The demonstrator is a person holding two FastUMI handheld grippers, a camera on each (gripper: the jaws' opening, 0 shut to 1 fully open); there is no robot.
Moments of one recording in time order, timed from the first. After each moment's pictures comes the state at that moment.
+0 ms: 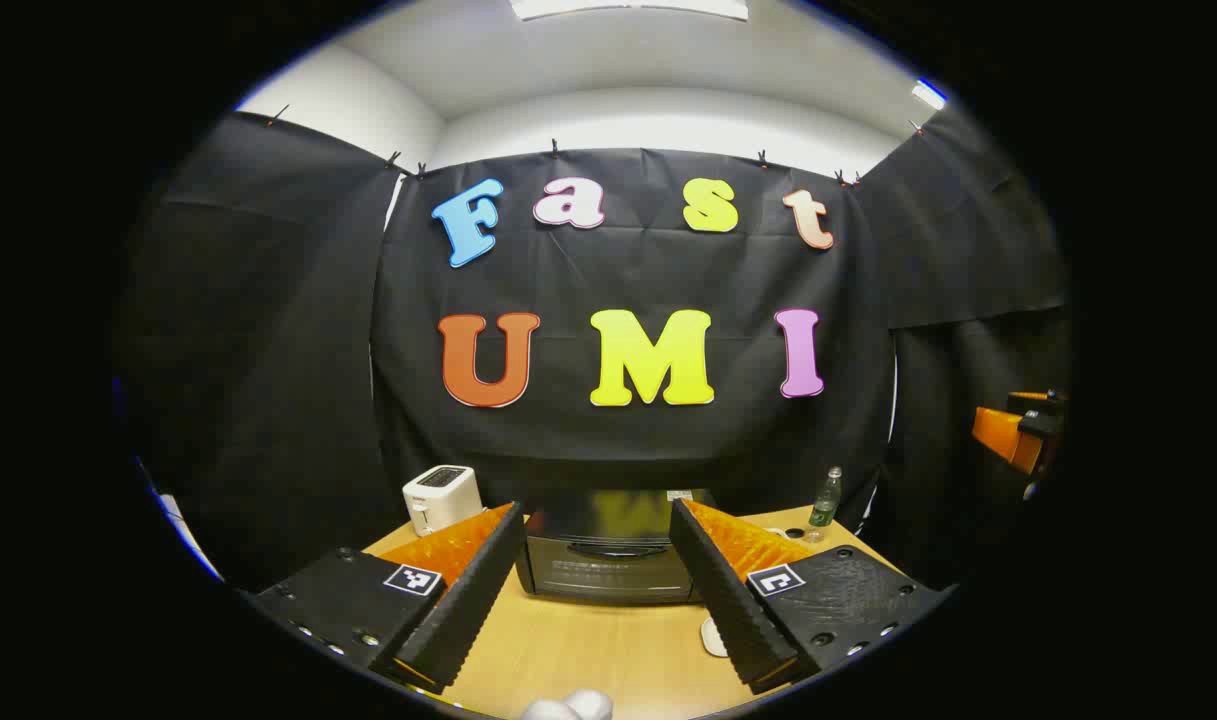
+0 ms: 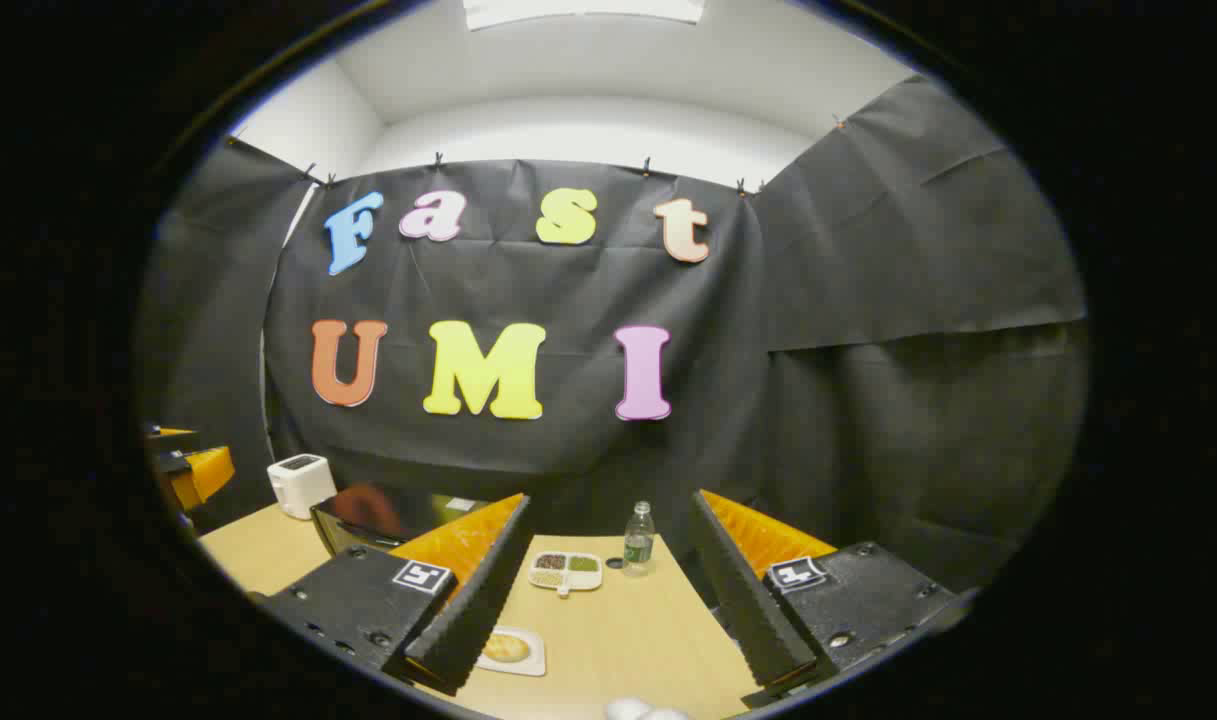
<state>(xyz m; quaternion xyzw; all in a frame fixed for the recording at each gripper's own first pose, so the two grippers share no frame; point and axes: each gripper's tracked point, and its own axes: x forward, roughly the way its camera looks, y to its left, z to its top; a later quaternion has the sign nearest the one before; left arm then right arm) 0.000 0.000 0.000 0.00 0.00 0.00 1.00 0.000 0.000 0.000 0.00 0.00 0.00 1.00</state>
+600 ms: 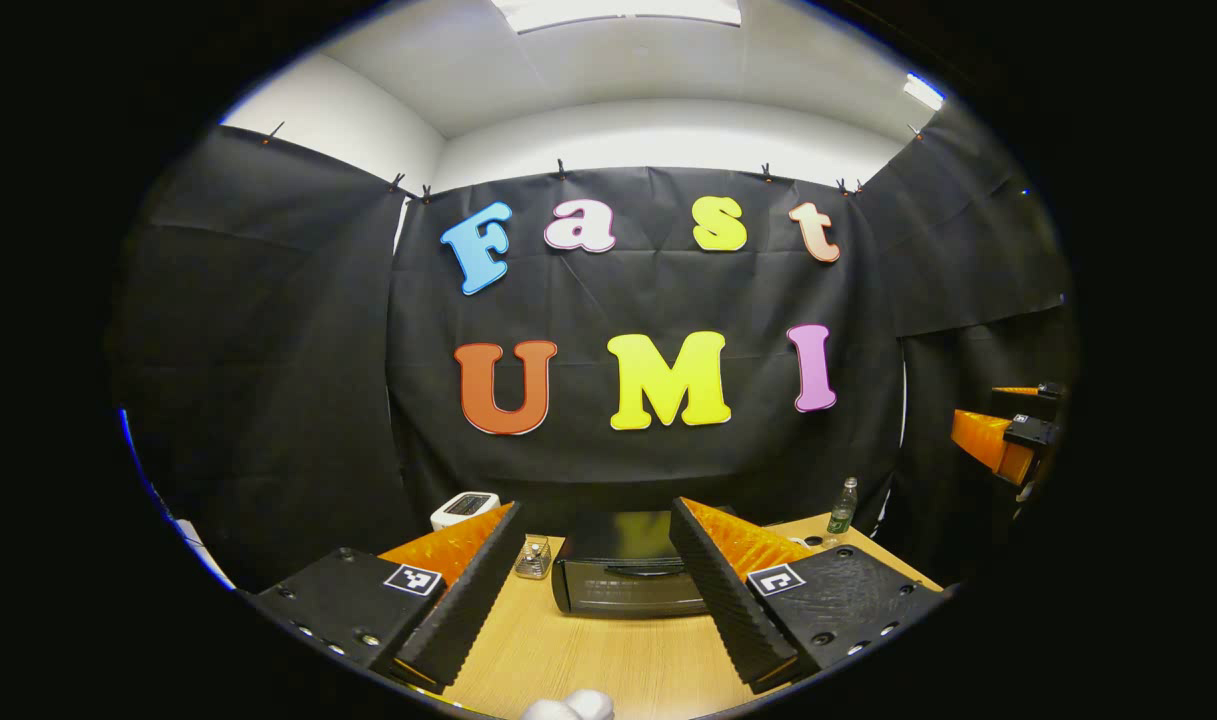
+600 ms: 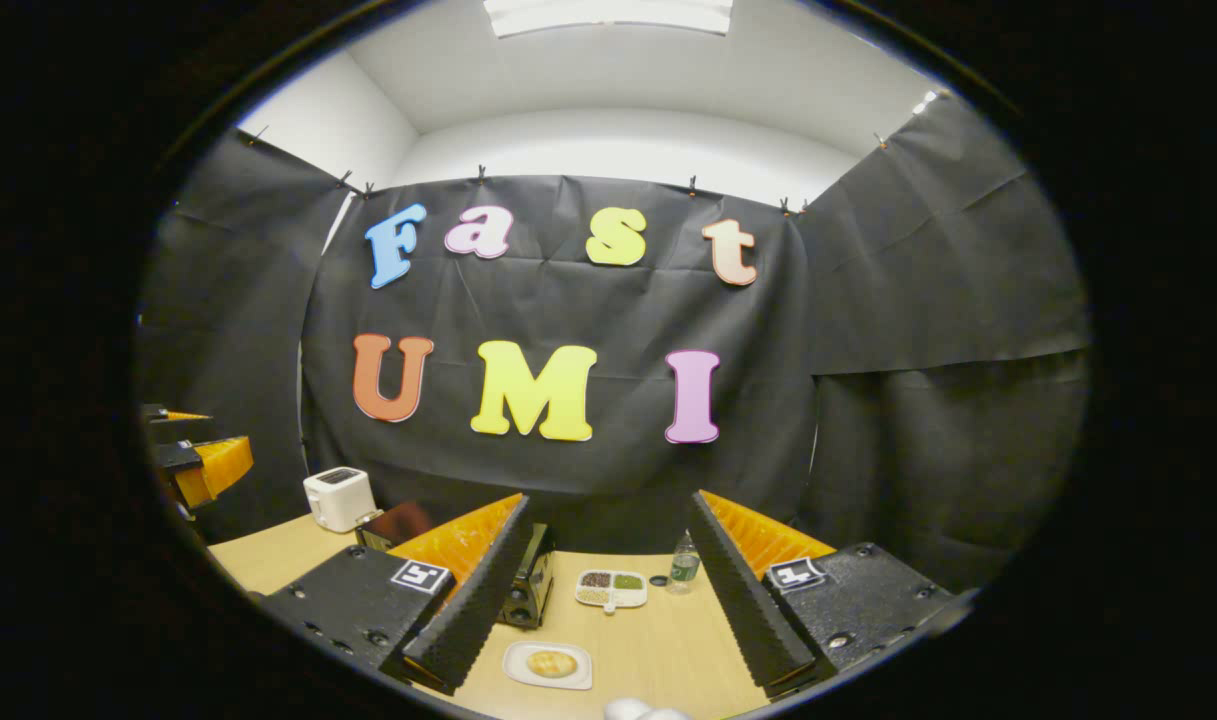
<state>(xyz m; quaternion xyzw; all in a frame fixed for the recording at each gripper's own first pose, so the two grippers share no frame) -0.007 0.037 0.031 0.01 -0.02 0.02 1.00 -0.003 0.068 0.022 -0.01 -0.01 0.06 1.00</state>
